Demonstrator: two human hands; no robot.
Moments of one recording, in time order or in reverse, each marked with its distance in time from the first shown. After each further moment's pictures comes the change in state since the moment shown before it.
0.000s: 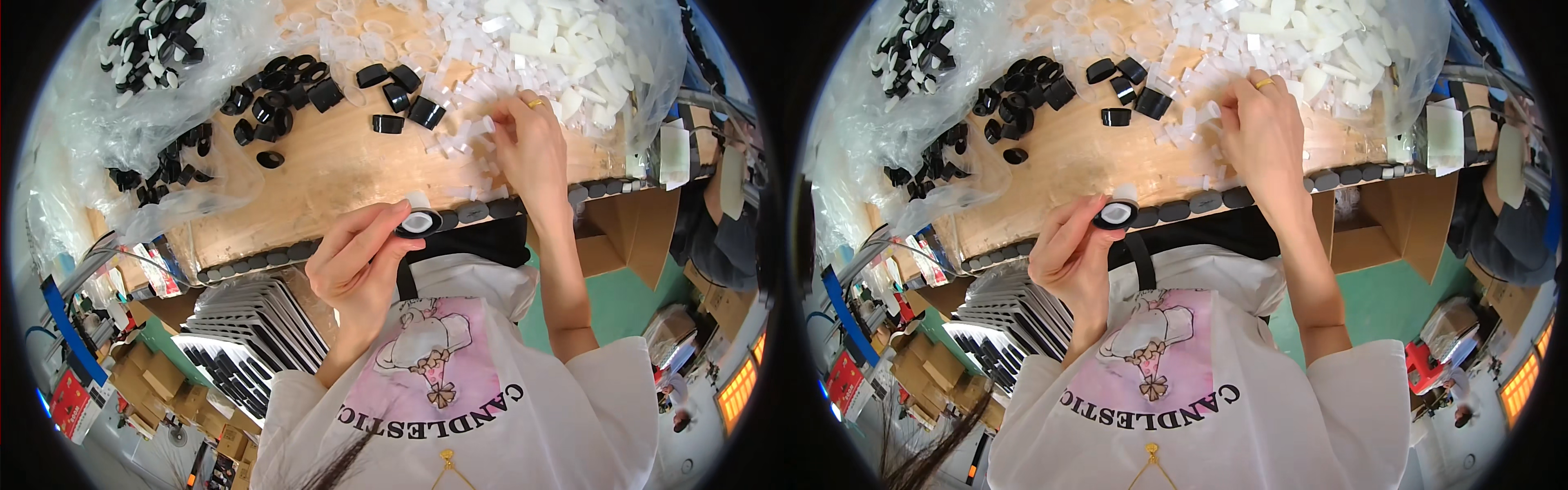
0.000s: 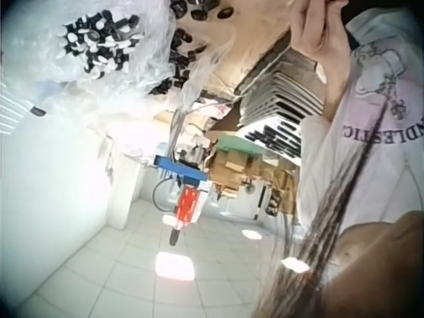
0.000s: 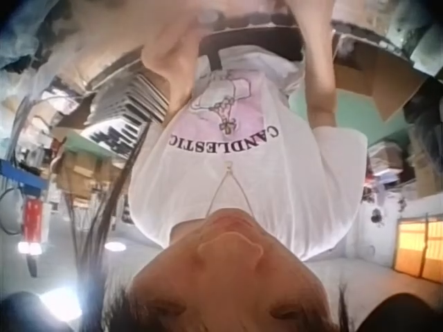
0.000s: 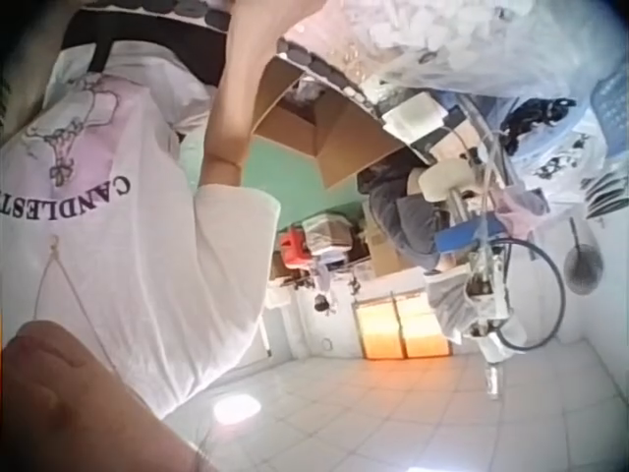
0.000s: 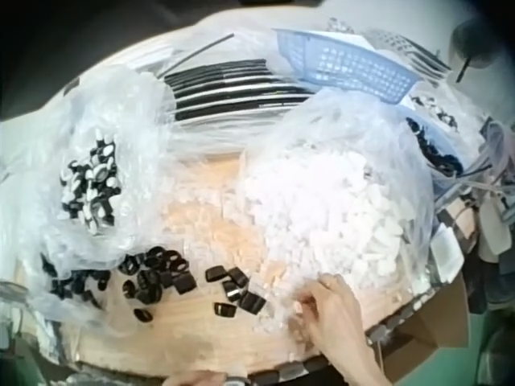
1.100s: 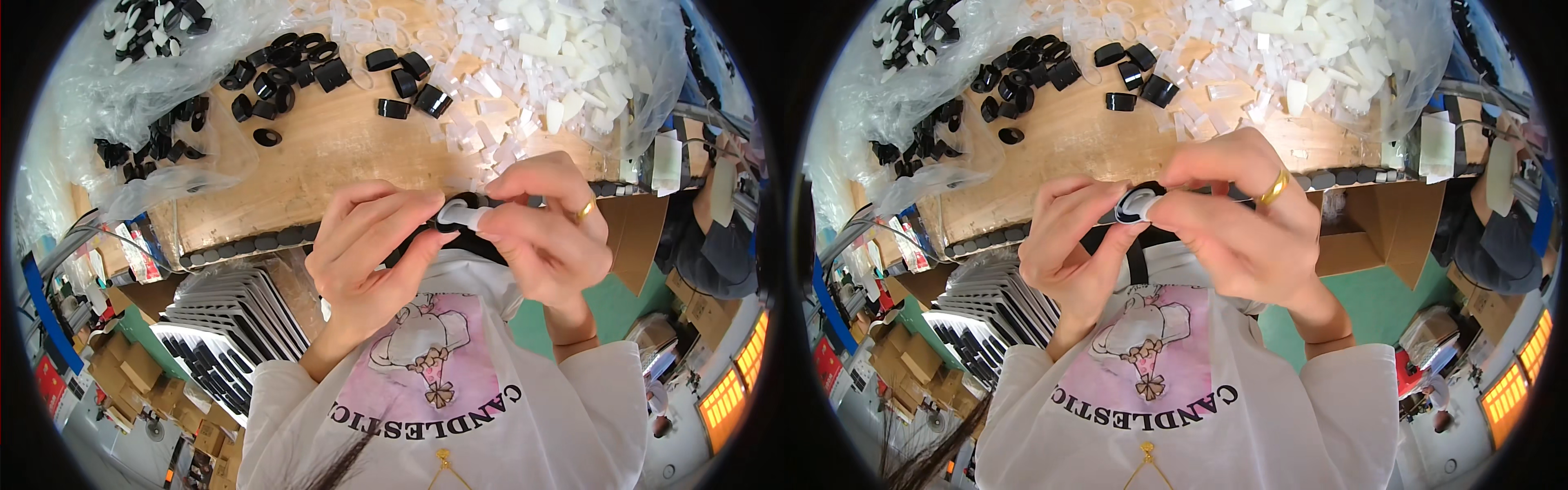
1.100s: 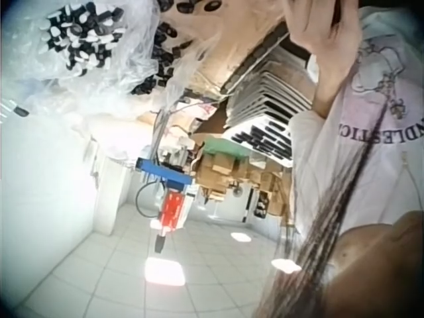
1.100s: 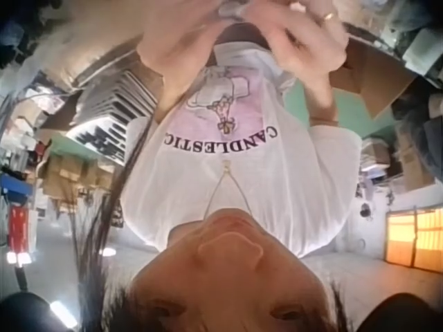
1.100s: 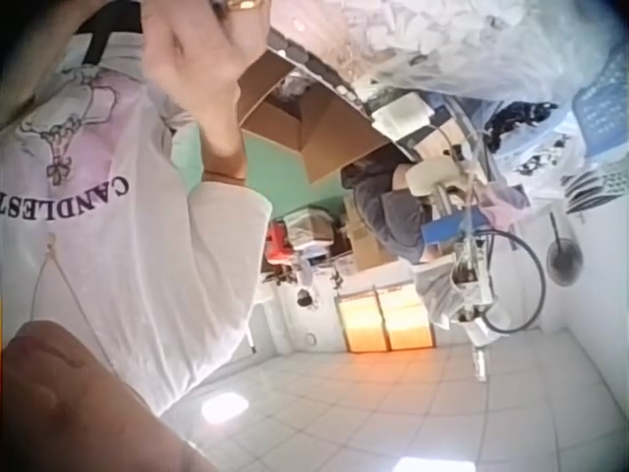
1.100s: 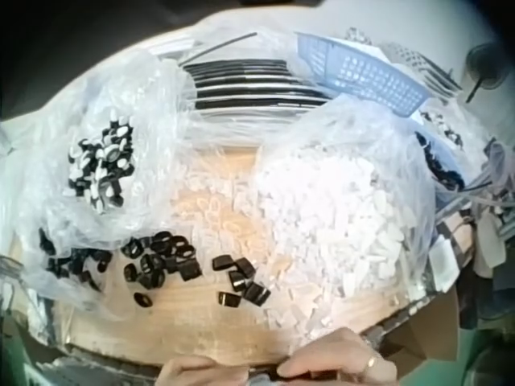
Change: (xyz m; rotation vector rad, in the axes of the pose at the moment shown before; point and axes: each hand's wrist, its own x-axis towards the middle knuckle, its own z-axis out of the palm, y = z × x) left_hand 0.012 0.009 -0.002 0.101 -0.029 0.305; right_hand -0.043 -0.061 -0.062 0.605 0.017 -0.569
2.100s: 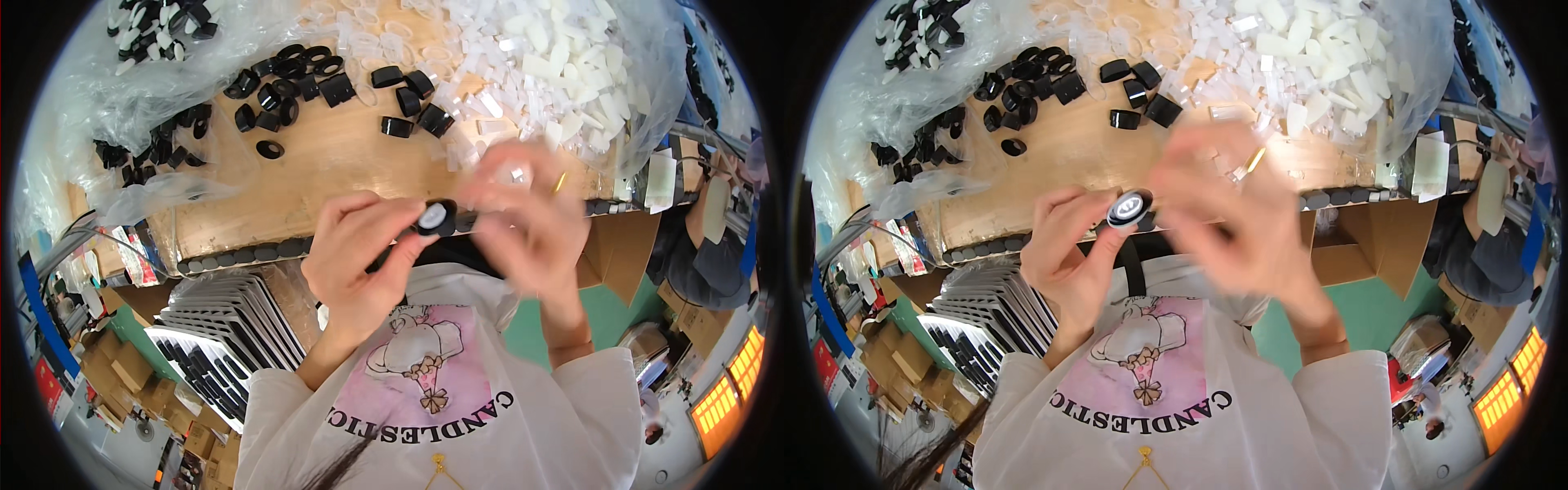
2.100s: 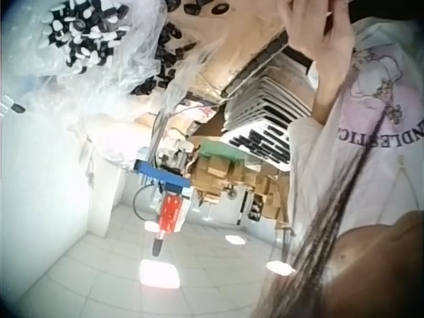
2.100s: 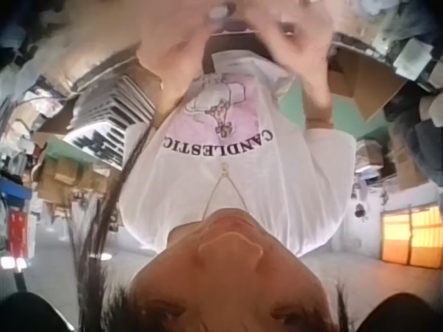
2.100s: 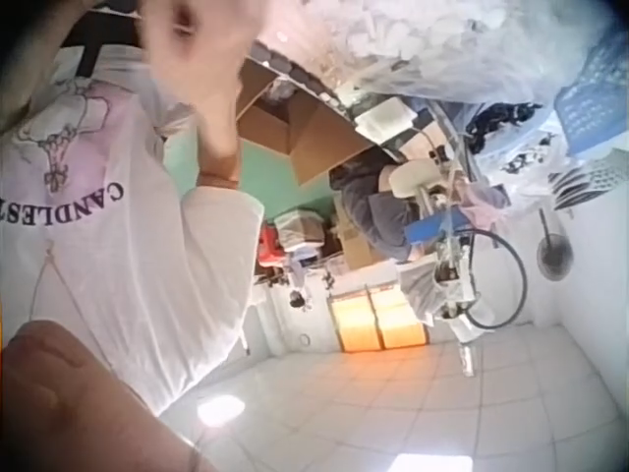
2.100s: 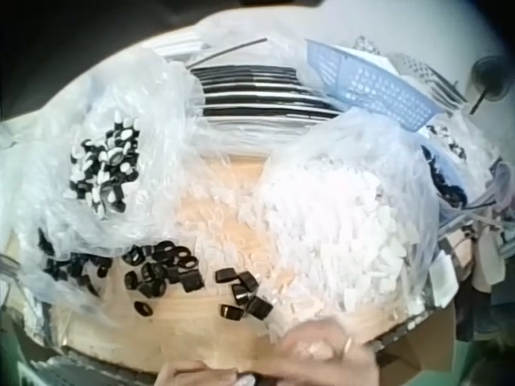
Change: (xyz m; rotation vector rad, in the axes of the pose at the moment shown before) left_hand -0.002 -0.012 -0.003 0.052 0.034 -0.114; right_hand 0.014 0.015 0.012 0.021 -0.040 0.191
